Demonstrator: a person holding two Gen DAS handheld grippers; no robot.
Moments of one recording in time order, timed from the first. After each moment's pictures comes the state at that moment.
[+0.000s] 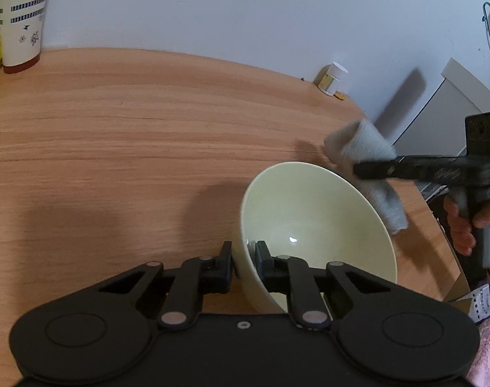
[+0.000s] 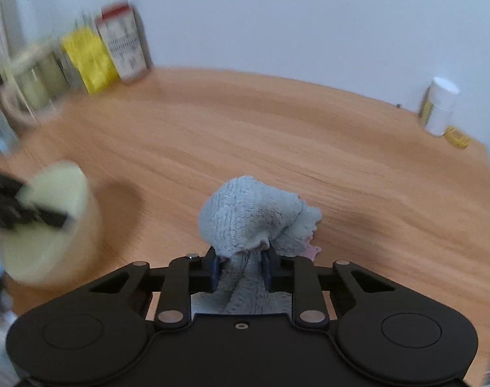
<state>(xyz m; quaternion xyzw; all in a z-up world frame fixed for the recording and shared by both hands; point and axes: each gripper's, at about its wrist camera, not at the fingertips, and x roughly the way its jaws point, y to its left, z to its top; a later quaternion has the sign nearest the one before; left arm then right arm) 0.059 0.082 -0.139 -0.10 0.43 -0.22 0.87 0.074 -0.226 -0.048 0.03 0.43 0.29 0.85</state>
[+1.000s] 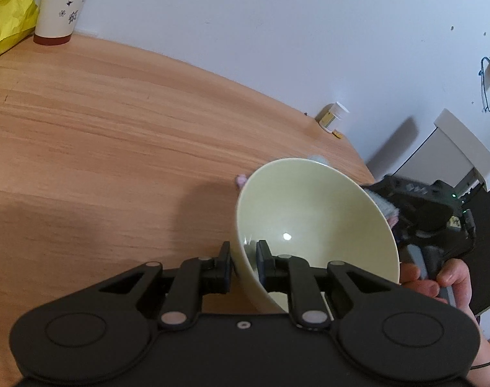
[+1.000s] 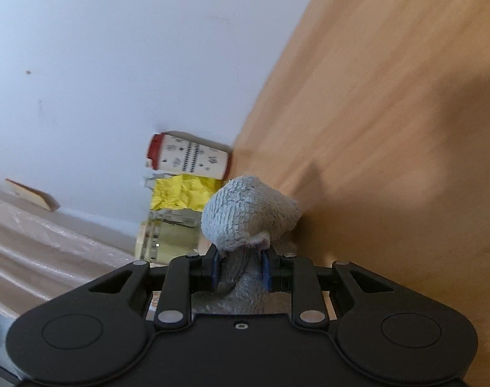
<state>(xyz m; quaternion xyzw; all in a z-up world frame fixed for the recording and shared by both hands) 0.033 0.109 -0.159 -0.19 0.38 -0.22 0.88 0.077 -0.213 -0.150 0.46 0.42 0.31 0.72</state>
